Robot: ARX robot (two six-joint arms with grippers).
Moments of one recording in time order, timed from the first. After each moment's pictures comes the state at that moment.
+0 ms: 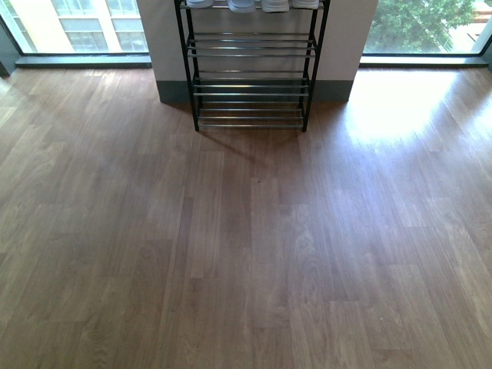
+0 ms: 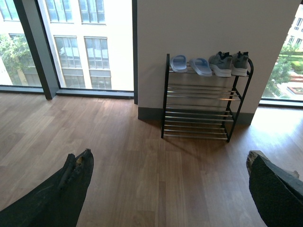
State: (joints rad) left arm 0.00 0.02 0.01 0.00 0.00 -0.01; right arm 0.00 0.00 0.02 0.00 0.00 0.00
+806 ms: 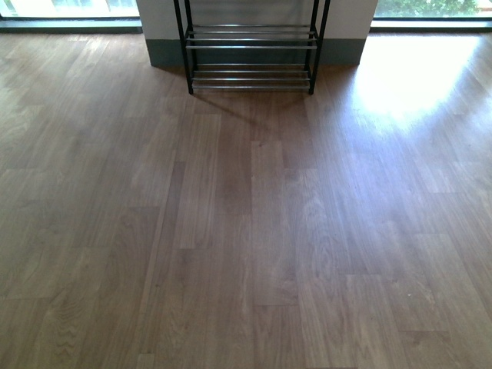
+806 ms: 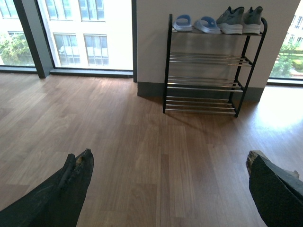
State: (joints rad) left arm 0.00 0.02 0.01 0.00 0.00 -0.01; right arm 0.00 0.00 0.02 0.00 0.00 0.00
